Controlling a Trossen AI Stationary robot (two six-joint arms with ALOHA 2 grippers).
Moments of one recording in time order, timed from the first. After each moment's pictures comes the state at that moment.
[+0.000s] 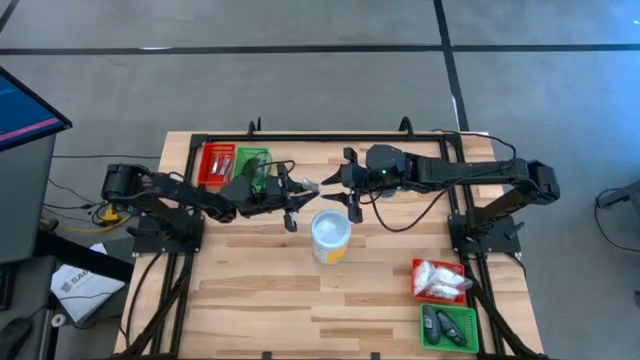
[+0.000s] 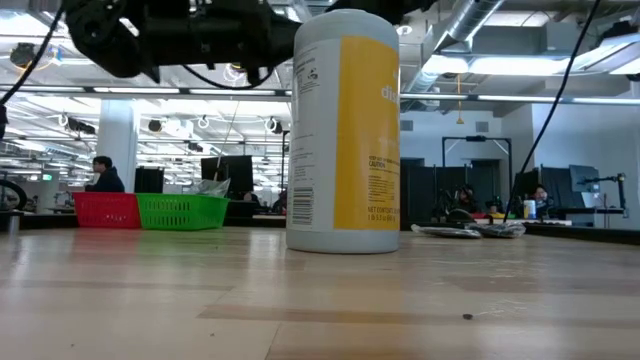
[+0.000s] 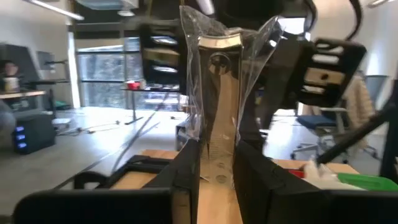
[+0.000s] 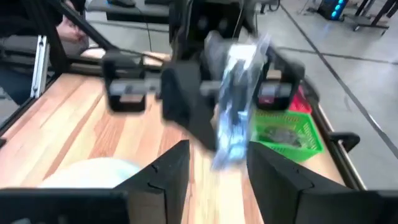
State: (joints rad) left arm 0.05 1.48 0.55 1.15 -0.15 0.03; right arm -0.09 1.45 1.20 -0.13 -0.09 -0.17
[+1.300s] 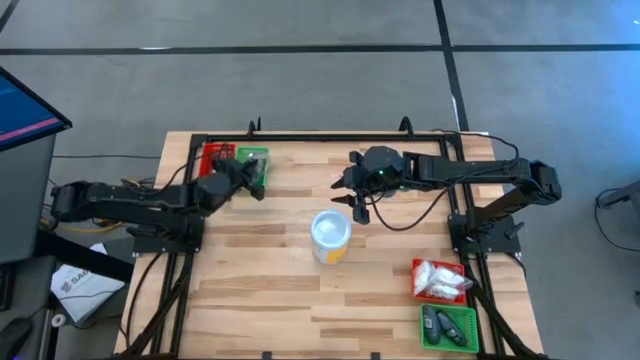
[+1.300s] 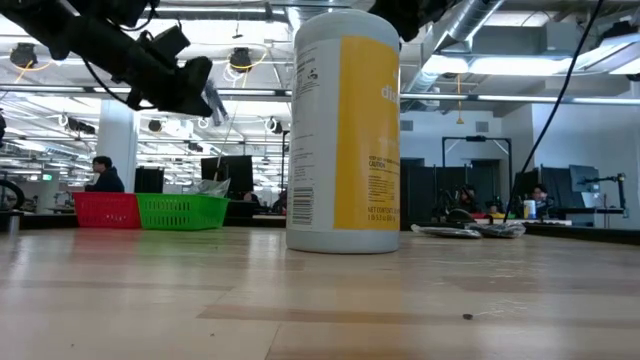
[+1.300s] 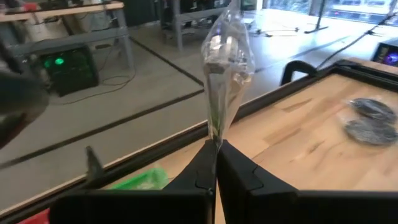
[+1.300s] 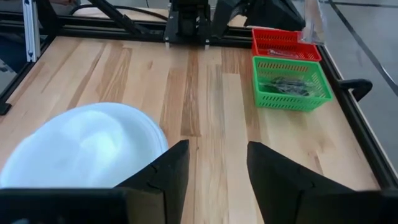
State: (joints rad) left arm 0.15 0.86 0.39 0.15 -0.83 -0.22; right arm -0.10 1.43 1.20 -0.32 -0.08 -0.13
